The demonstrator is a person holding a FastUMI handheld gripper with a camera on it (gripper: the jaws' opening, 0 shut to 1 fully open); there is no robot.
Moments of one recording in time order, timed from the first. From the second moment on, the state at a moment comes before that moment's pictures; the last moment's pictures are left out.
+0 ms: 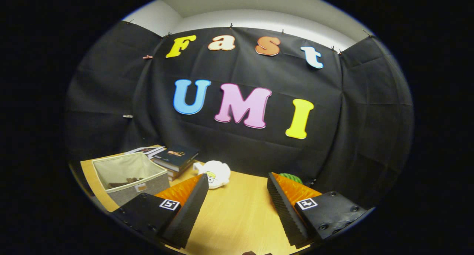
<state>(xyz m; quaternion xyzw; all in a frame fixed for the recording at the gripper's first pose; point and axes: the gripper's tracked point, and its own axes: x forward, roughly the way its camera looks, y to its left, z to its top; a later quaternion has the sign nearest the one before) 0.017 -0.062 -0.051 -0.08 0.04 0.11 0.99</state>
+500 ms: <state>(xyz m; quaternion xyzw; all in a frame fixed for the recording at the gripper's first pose) 0.010 -0.061 -0.063 -0.08 0.05 0.15 0.98</state>
